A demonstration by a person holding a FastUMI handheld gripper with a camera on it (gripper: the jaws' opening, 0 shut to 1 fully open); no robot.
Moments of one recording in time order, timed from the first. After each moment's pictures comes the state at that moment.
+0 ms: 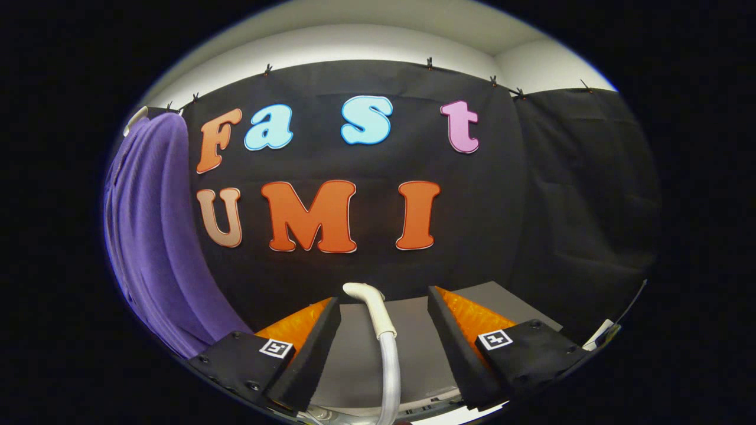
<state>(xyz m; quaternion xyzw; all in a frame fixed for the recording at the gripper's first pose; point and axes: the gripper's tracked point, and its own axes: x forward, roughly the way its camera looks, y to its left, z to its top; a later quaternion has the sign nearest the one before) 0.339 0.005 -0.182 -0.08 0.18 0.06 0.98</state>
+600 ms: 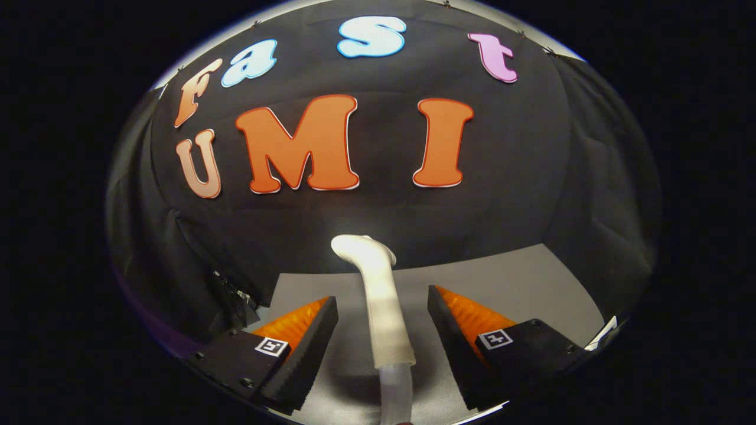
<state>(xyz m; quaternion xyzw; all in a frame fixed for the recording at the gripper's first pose) 0.435 0.000 -0.325 -0.09 0.35 0.07 0.93</state>
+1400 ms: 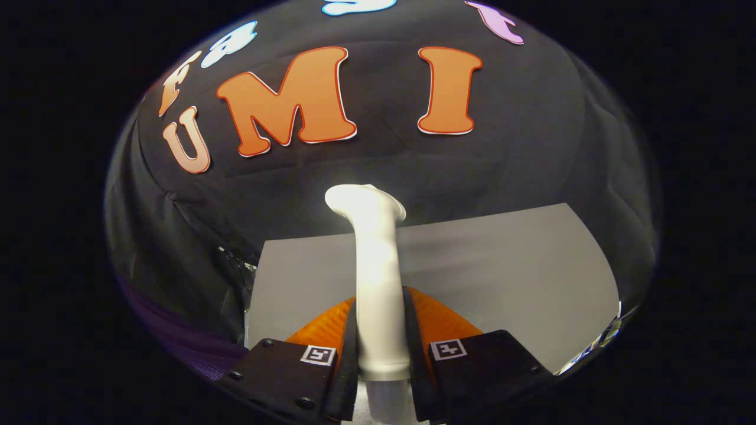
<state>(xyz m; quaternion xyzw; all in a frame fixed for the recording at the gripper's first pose) 0.423 -0.004 -0.346 -0.08 0.42 0.06 0.90</state>
